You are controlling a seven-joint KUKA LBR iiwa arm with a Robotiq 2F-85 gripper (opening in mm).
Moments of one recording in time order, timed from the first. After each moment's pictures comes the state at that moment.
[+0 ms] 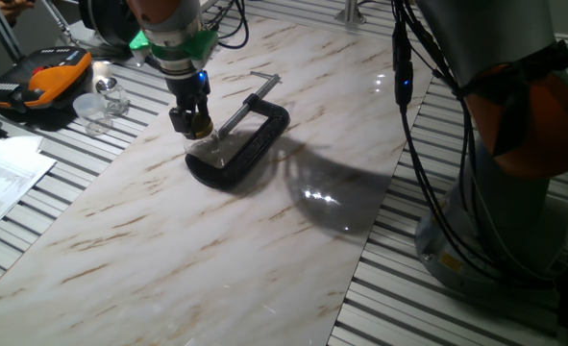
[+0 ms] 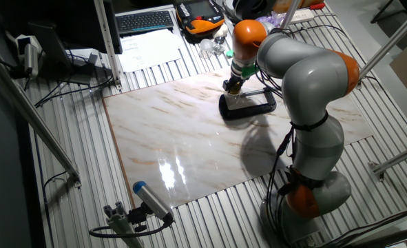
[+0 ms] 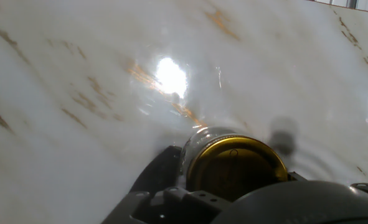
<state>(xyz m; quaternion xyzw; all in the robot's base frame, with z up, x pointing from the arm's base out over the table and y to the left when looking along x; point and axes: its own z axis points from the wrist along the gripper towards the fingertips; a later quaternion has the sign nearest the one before) 0.611 0.005 0.094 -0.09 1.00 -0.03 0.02</state>
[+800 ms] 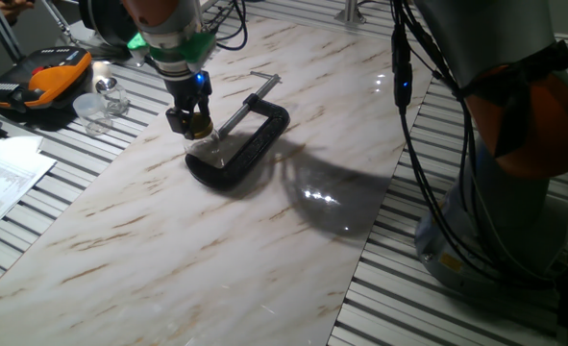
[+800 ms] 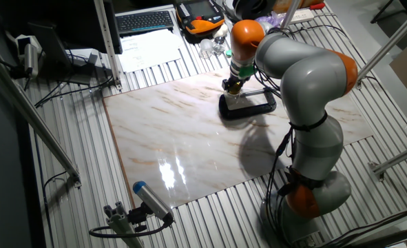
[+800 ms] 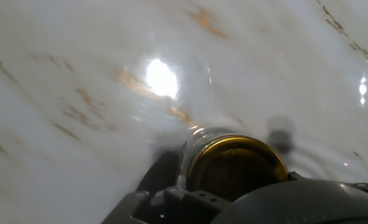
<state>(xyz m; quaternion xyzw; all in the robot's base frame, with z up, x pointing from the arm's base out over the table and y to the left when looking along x) 0.611 0.005 0.094 -0.03 1.00 -0.04 0.01</state>
